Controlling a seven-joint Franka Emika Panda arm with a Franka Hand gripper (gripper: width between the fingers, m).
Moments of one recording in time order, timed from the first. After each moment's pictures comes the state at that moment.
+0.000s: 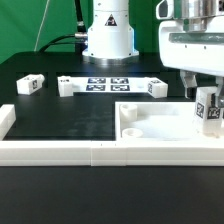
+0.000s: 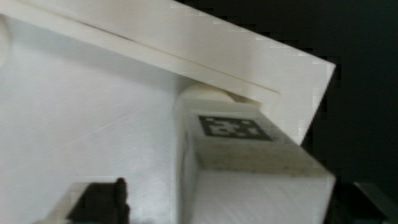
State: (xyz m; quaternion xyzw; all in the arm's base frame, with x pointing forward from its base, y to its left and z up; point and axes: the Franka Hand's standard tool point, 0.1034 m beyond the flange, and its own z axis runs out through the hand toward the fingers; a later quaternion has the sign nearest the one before) arm 0.634 0.116 0.080 -0.84 0.53 -0.04 0.07
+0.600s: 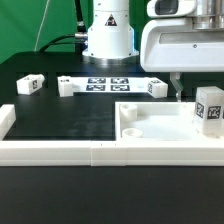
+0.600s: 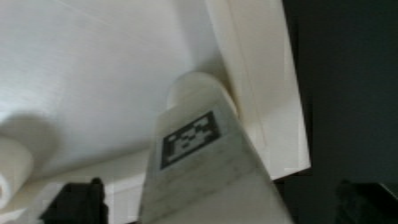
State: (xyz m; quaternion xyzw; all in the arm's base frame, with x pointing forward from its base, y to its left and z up) arm 0.638 0.122 0.081 -0.99 0.14 -0.06 0.03
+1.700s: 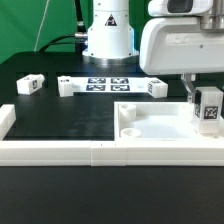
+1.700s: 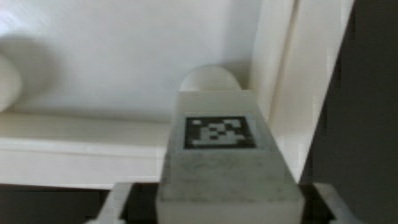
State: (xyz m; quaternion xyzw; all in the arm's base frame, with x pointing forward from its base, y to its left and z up) arm 0.638 0.119 0.080 -1.00 -0.03 -0.07 0.01
